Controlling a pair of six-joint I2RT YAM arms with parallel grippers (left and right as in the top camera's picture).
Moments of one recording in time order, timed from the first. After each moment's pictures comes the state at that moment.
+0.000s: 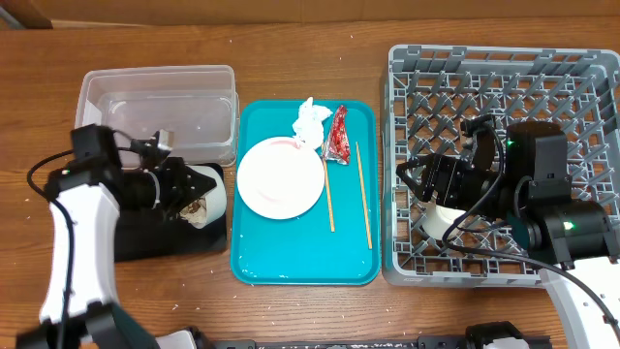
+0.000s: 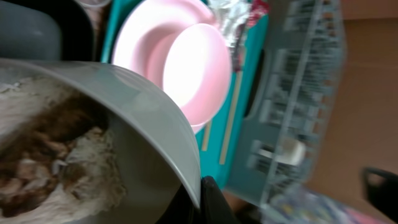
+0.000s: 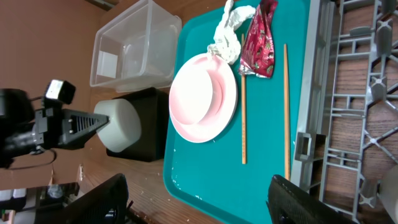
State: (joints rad) left arm 0.36 1.49 1.08 -1.05 0.87 -0.06; right arm 0.13 1.06 1.10 -0.88 -0.60 0.44
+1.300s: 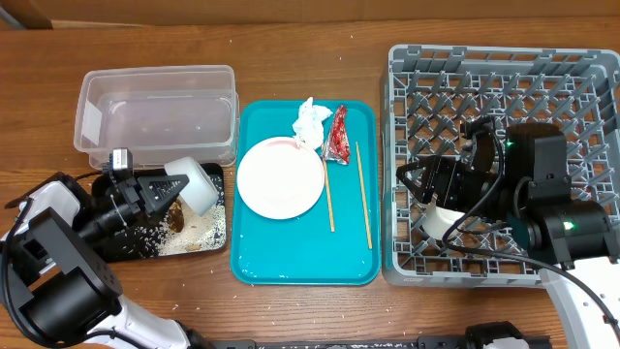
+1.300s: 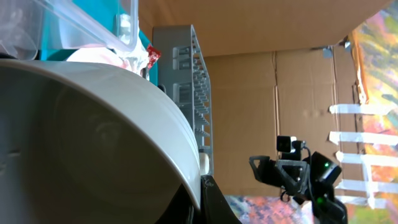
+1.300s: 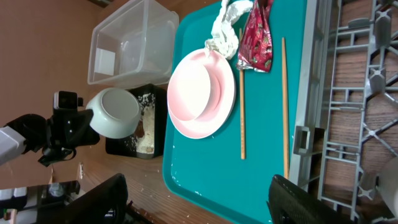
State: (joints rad) left arm 0.65 1.88 1.07 -1.46 1.42 0.81; right arm 0.13 1.06 1.10 -0.90 -0.60 0.44
